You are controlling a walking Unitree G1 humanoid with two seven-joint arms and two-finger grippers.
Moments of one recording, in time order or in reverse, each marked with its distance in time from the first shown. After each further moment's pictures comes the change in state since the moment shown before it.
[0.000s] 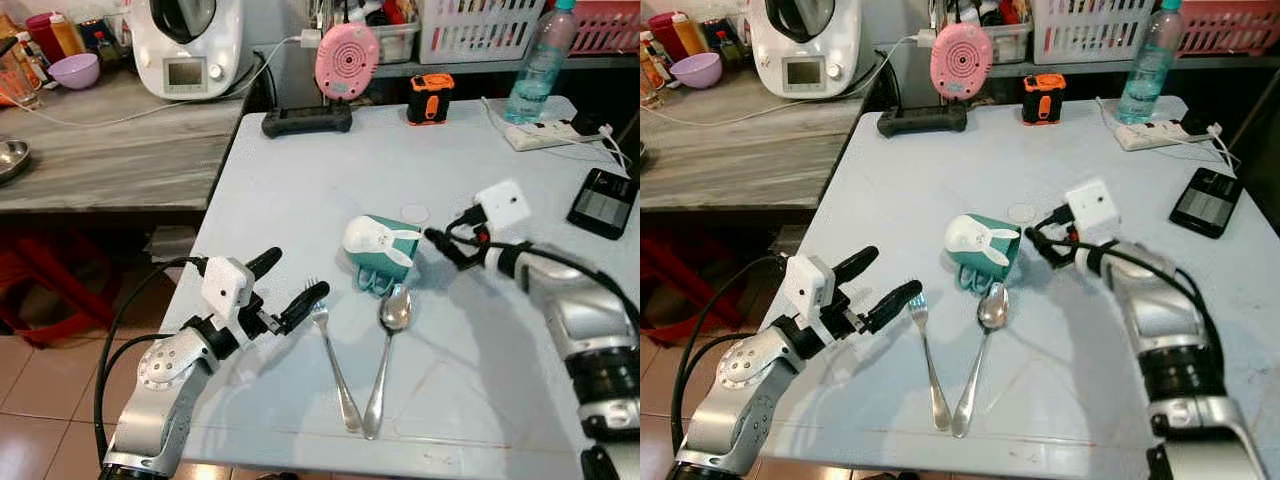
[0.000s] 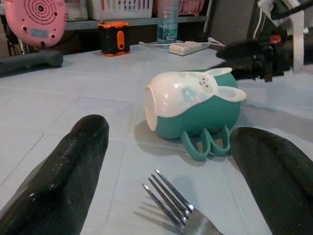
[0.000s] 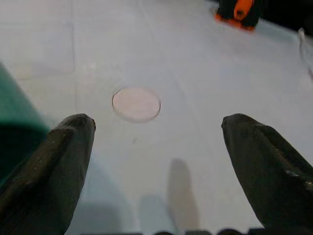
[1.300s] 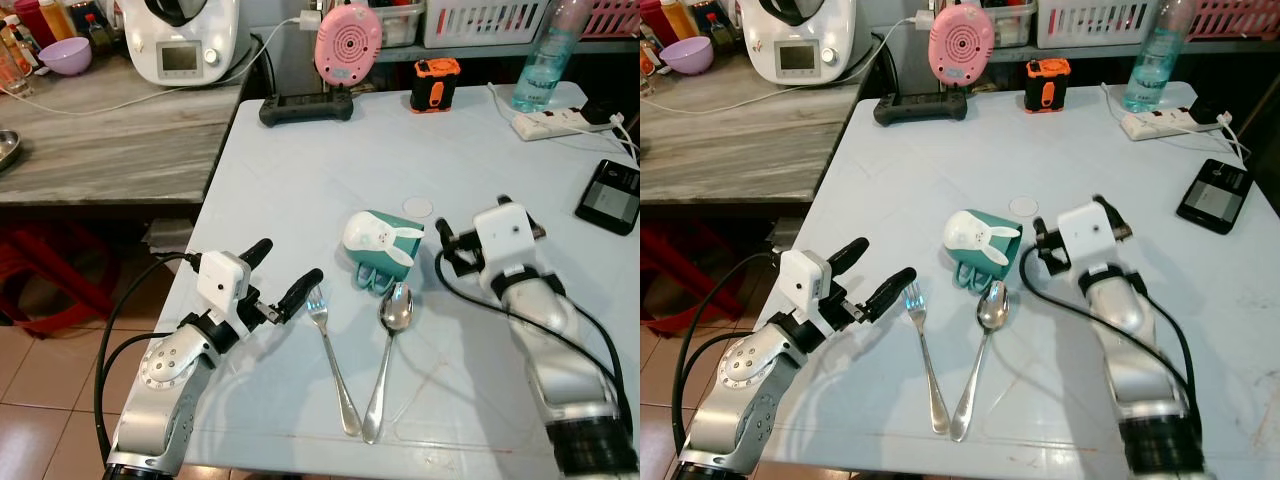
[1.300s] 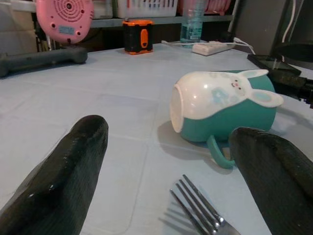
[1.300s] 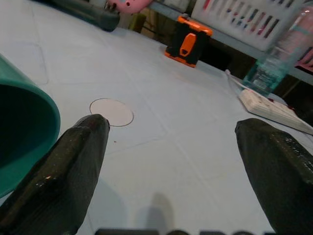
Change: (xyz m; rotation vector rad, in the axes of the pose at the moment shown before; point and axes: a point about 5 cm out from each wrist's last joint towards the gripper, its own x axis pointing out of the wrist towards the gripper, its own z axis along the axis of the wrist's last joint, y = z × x) left arm 0.002 0.004 0.005 0.022 -0.028 0.100; right arm -0.035 0.042 -0.019 -0.122 -0.222 -0.343
